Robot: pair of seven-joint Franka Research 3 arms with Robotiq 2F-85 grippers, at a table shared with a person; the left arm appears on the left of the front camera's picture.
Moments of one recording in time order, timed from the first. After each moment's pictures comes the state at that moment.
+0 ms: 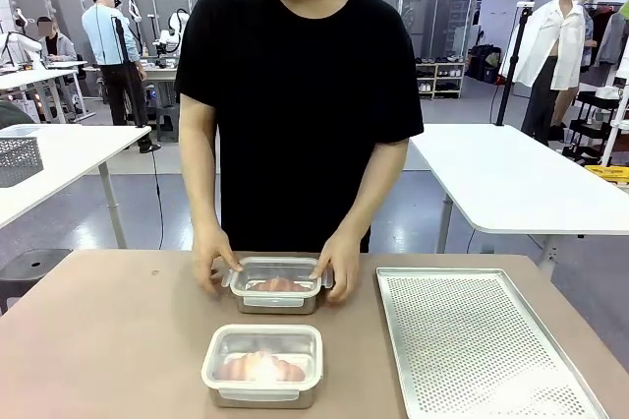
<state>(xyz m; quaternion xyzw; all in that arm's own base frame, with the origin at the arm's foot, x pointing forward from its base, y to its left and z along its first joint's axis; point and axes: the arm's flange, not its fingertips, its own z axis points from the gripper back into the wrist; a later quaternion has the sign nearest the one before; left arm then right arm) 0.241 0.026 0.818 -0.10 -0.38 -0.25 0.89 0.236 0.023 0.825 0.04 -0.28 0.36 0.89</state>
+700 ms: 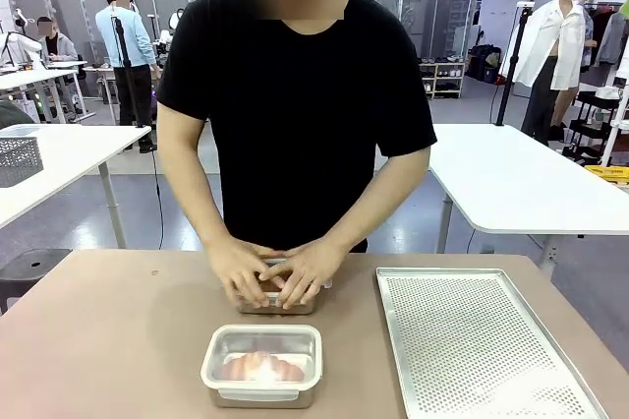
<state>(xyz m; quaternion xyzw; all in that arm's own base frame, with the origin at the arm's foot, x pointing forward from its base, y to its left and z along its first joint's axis) 0.241 0.026 0.818 -0.10 -0.38 -0.25 0.89 0.236 0.023 0.825 0.04 -0.28 0.36 0.89</state>
